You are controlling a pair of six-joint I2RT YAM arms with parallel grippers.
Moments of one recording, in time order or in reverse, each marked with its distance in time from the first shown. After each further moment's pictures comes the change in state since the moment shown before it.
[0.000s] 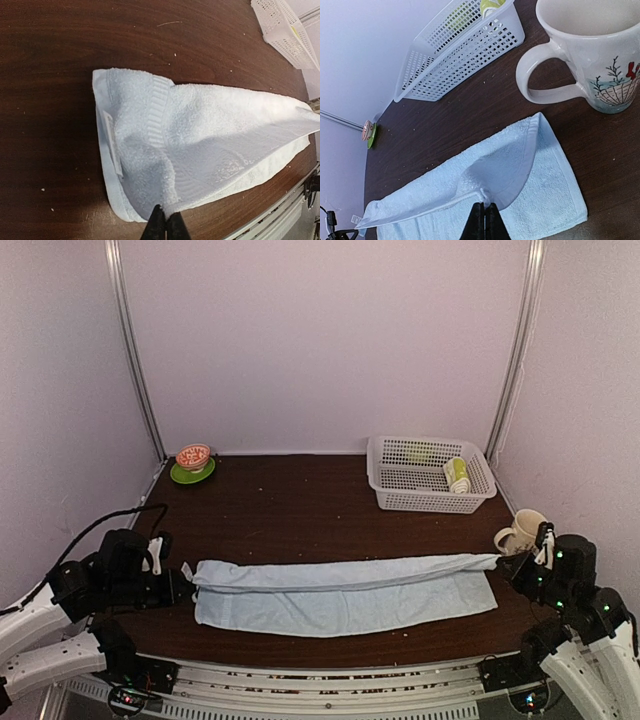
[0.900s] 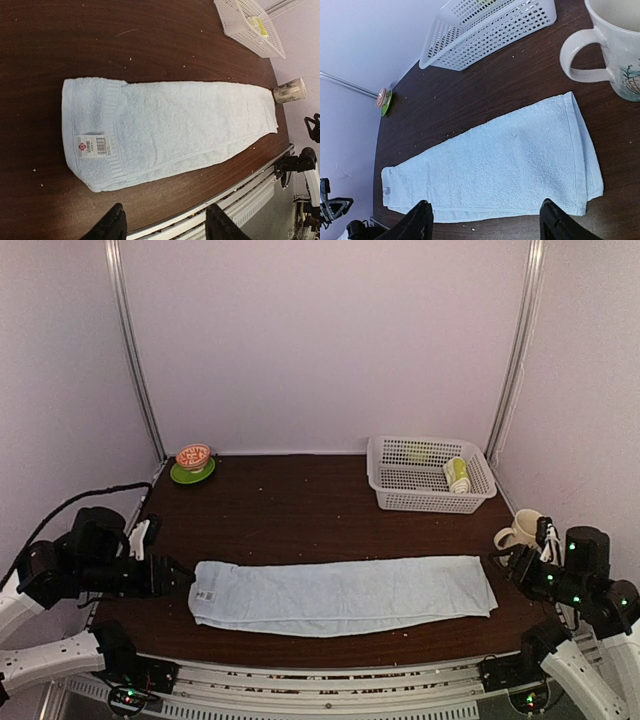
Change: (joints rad) left arm -0.077 -0.015 0.237 -0.220 0.065 -0.019; right arm 0.000 0.034 0.142 -0.153 -0.167 -0.052
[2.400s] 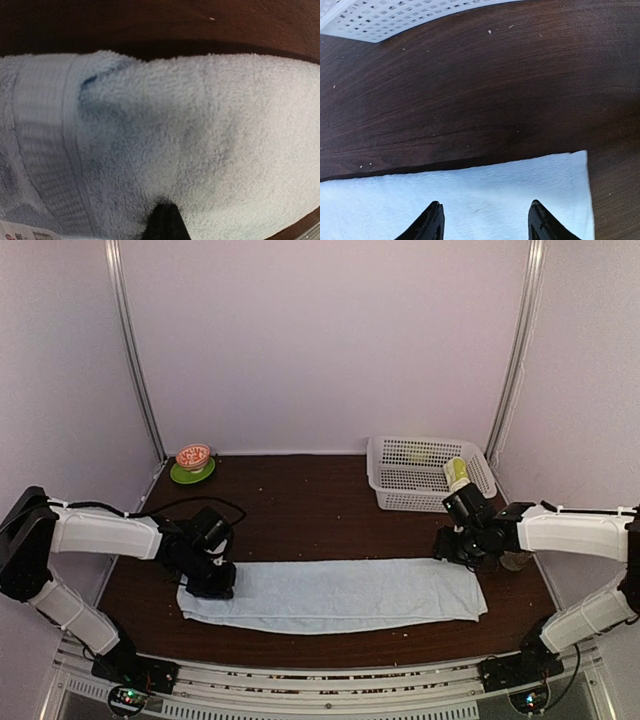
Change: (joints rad) left arm 0.053 0.968 0.068 0.382 -0.018 0.094; right arm 0.291 1.148 0.232 0.427 0.383 0.012
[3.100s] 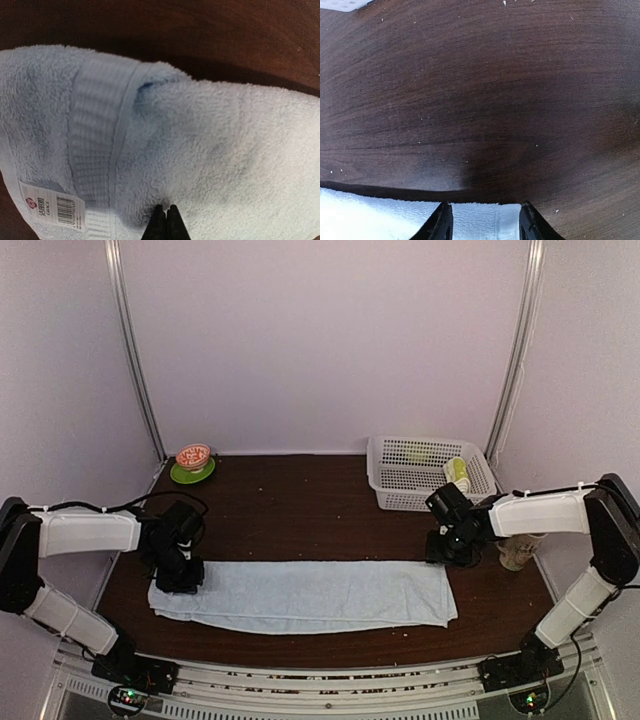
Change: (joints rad) left arm 0.199 -0.093 -0.022 -0.182 -0.125 0.031; right arm -0.033 0.237 0.106 -0.010 -0.045 -0.079
